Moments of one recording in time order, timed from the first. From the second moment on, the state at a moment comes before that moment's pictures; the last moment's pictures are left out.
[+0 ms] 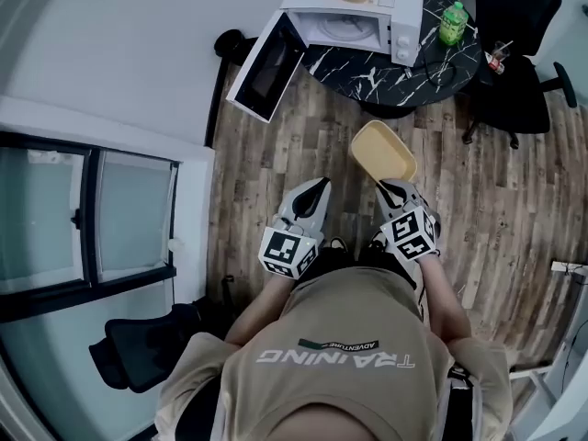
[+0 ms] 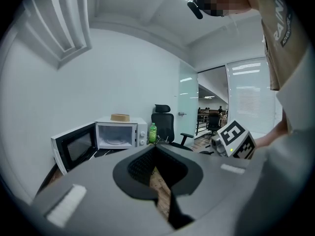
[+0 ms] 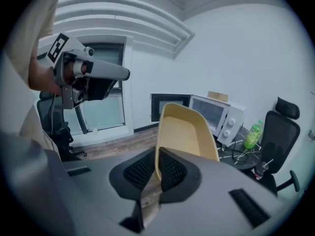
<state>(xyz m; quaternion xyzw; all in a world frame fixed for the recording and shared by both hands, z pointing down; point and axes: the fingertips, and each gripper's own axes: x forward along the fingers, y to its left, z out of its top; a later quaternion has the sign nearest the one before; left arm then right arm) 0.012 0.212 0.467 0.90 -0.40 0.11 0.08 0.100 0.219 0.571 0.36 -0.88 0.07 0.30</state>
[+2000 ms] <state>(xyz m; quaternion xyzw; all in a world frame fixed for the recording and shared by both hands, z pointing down) 0.014 -0.062 0.499 0.93 -0.34 0.13 0.08 0.079 -0.039 0.580 0.37 -0.86 0.08 0.35</state>
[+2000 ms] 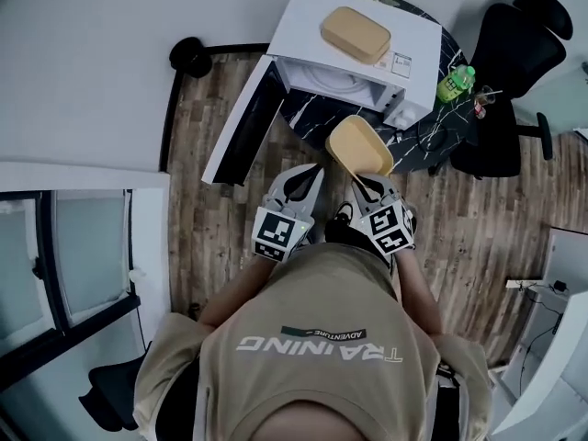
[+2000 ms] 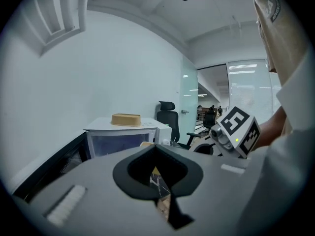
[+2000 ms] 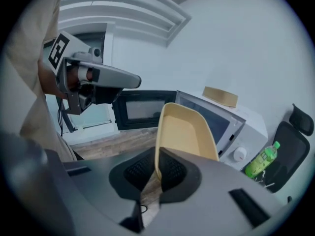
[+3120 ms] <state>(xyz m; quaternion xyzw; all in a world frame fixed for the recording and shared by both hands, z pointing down) 0.008 -0.199 0.503 0.91 -0.38 0.12 0.10 0.079 -0.166 0.607 0.31 -0.86 0.12 0.38</state>
